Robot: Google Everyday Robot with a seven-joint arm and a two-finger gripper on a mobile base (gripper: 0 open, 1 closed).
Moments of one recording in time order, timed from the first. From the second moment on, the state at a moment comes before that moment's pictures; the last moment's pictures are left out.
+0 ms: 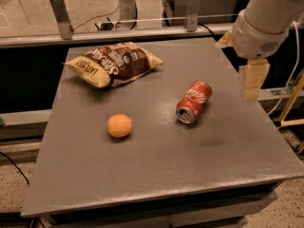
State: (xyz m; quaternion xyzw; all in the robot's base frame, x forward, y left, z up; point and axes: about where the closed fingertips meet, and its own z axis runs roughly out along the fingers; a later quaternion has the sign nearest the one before) arm 0.537 -0.199 0.926 -0.76 0.64 -0.08 0.11
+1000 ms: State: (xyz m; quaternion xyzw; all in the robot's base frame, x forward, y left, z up) arm 0.555 -0.125 0.863 -0.87 0.48 -0.01 0.12
